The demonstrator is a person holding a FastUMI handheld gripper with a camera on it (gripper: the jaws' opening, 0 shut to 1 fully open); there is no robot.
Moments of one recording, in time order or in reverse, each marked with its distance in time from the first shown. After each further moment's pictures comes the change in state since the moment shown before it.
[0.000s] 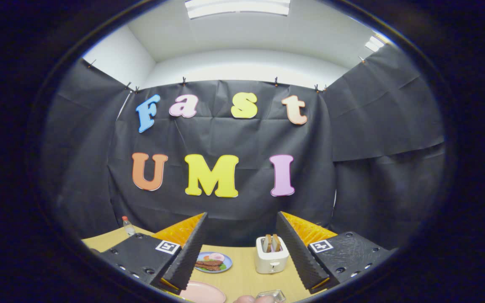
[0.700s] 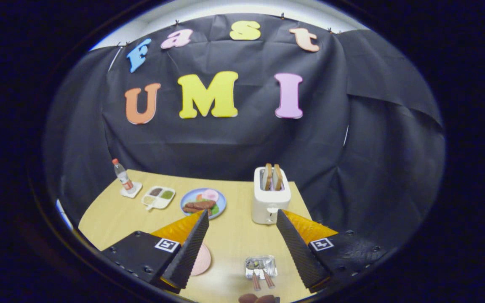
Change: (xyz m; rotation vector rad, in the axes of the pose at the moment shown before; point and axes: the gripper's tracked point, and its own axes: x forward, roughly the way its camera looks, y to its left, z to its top) arm 0.034 -0.036 -0.151 -0.023 0.527 0.049
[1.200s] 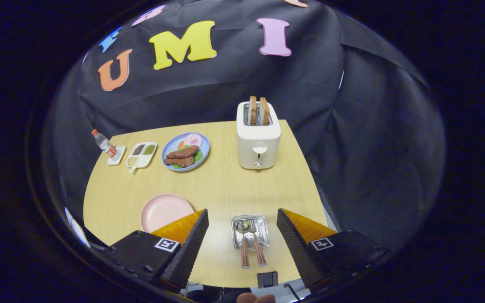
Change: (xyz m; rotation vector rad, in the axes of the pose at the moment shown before) arm 0.023 -0.040 -0.100 0.065 0.454 -0.054
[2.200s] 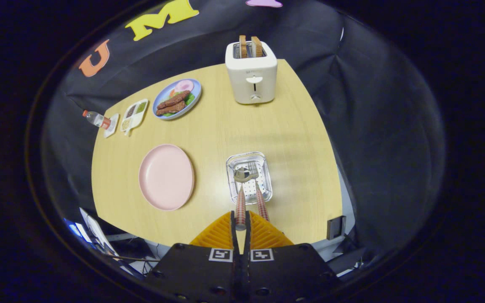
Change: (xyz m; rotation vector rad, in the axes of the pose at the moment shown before) arm 0.004 -0.014 -0.100 0.090 0.485 0.036
